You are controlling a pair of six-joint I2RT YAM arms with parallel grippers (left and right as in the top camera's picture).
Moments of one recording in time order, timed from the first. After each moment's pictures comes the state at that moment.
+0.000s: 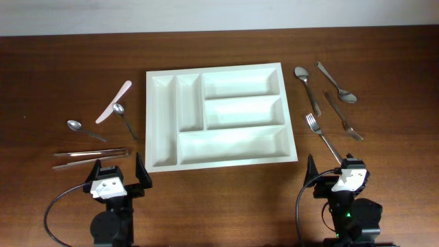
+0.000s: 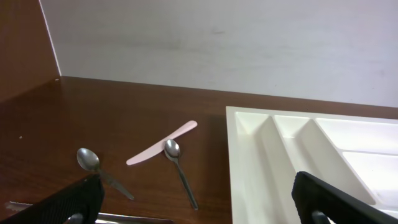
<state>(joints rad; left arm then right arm) -0.02 0.01 0.02 -0.07 -0.16 -0.07 -0.02 0.02 0.10 -0.29 -0.02 0.02</state>
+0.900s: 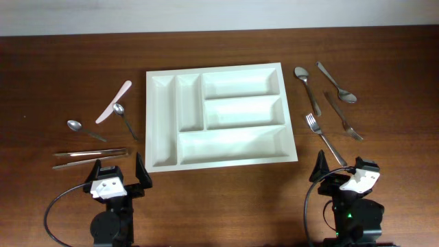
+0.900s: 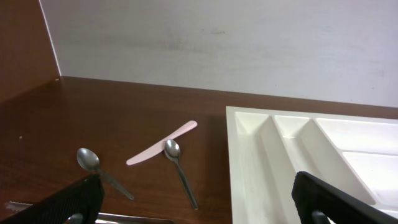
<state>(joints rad) -0.02 0.01 0.02 -0.07 -0.16 -0.07 -0.02 0.02 0.12 -0.31 0.11 0.21</state>
